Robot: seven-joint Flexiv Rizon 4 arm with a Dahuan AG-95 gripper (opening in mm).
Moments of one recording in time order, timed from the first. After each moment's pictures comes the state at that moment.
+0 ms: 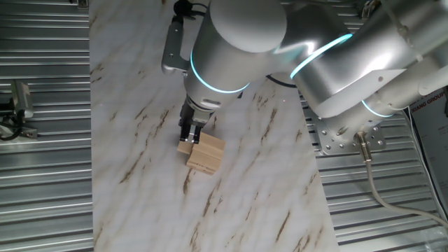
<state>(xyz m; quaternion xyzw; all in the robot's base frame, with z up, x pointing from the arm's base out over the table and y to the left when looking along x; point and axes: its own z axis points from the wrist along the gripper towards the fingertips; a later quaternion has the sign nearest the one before) 0.521 0.043 0.097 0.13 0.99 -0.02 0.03</state>
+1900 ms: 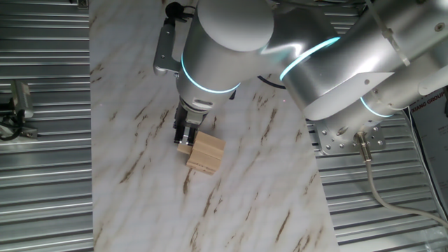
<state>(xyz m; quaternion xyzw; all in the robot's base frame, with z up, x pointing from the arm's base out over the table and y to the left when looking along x) 0.530 0.045 0.091 0.13 0.99 -0.01 0.03</state>
